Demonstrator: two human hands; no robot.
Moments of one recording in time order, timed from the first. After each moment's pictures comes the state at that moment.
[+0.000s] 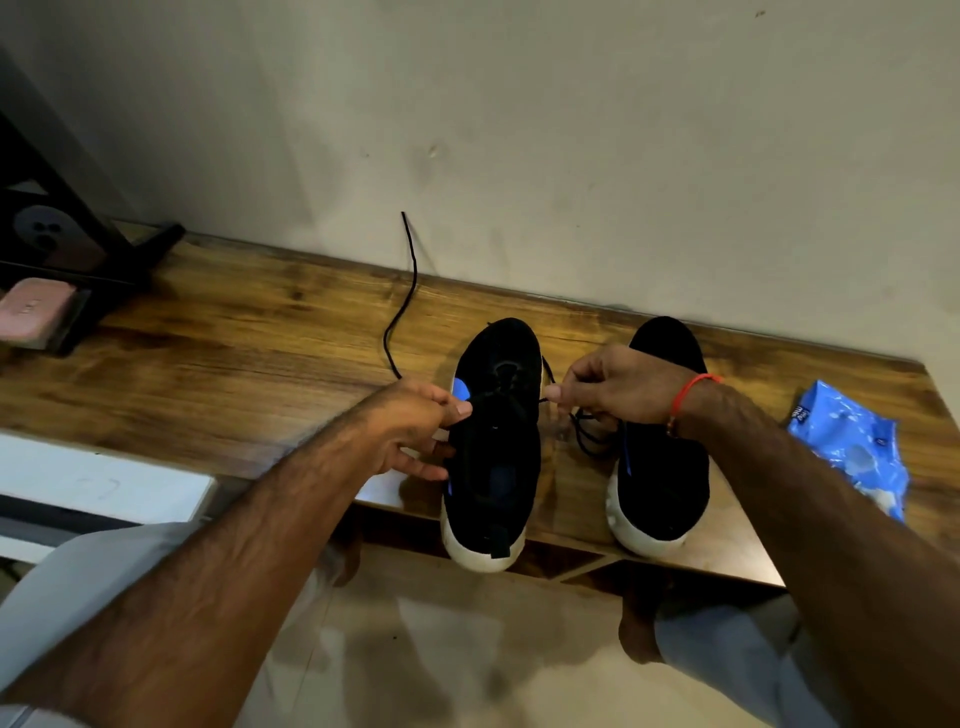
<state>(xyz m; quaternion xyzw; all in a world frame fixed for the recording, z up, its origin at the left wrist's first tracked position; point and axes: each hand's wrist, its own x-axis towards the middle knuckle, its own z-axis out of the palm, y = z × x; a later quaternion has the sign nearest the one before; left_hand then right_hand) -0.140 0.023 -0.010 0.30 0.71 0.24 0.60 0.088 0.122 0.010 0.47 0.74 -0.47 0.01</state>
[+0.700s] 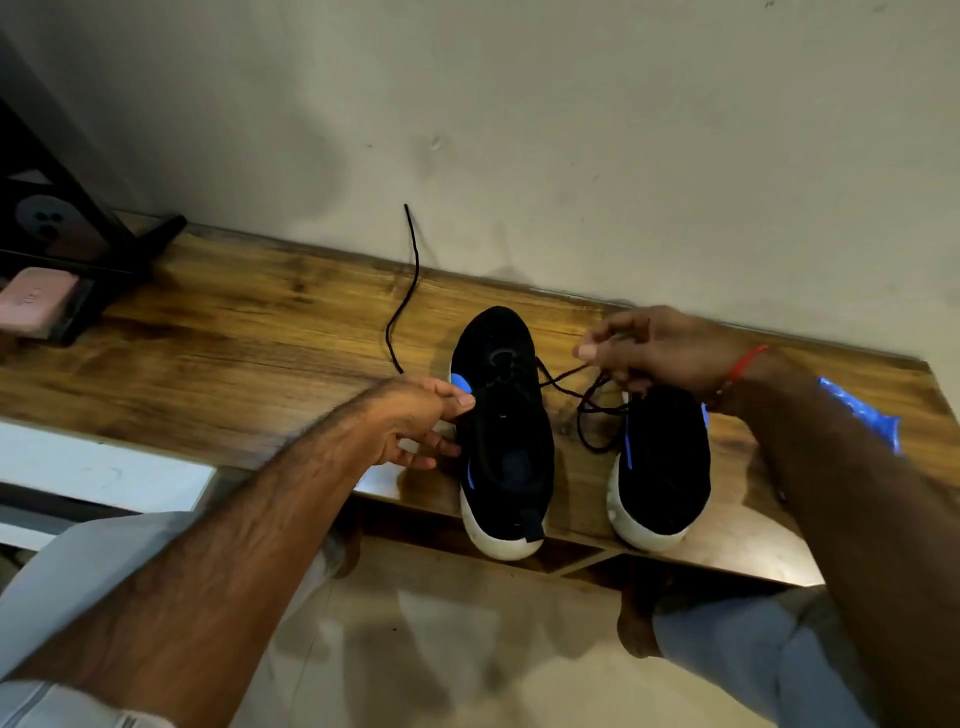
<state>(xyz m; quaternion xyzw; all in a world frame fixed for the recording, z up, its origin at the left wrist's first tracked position) -0.143 0.023 -0.012 0.30 0.71 0.22 0.60 0.105 0.131 0.033 0.48 0.68 -0.55 -0.09</state>
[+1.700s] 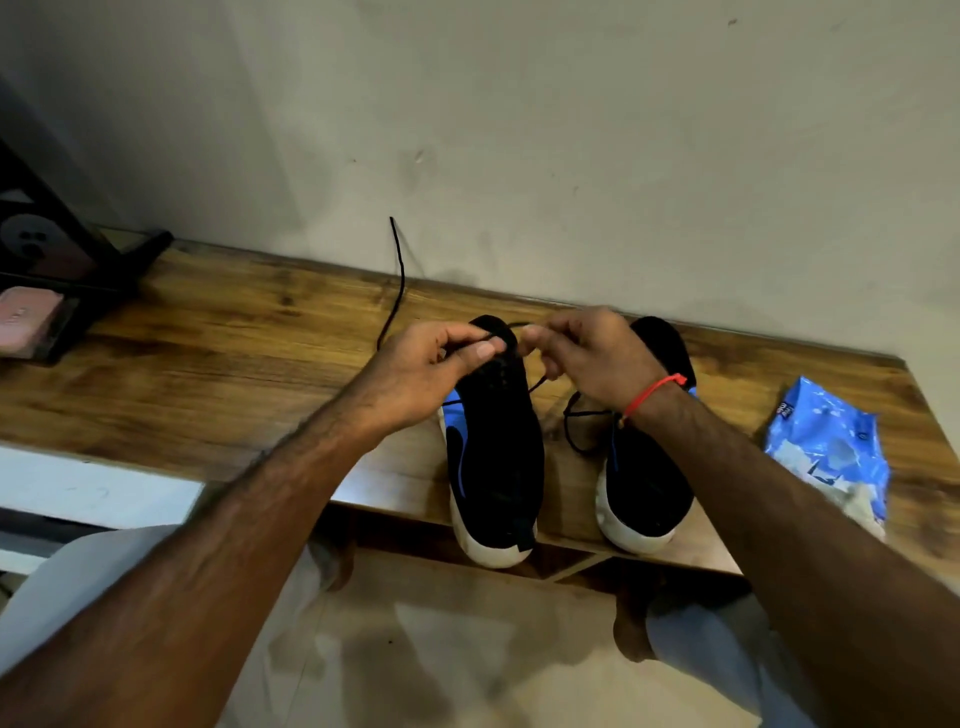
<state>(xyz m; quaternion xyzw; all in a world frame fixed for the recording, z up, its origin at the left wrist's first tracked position) -0.132 0.033 0.023 0.56 0.62 0.36 0.42 0.066 0.117 0.017 0.45 0.78 -0.37 -0.22</state>
